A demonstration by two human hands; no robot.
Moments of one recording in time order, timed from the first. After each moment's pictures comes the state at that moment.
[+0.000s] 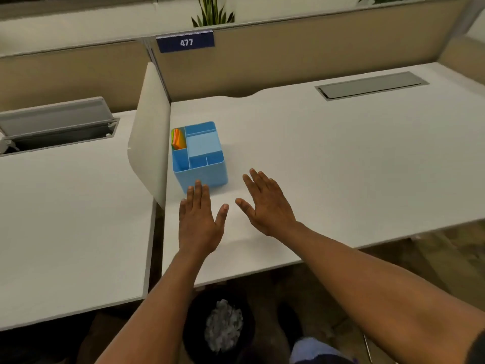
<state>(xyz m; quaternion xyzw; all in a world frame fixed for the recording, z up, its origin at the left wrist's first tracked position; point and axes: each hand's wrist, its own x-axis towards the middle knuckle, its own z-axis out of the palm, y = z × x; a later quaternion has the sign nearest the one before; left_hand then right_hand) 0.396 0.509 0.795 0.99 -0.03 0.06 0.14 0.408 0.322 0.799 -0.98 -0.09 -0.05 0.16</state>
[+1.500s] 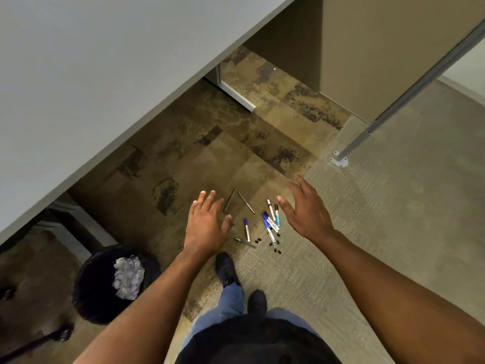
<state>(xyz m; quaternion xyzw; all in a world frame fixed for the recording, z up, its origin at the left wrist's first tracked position) 0.060 0.198 0.675 0.88 -0.42 -0.16 0.15 -0.112 0.008 0.692 -0.90 0.38 0.00 0.22</state>
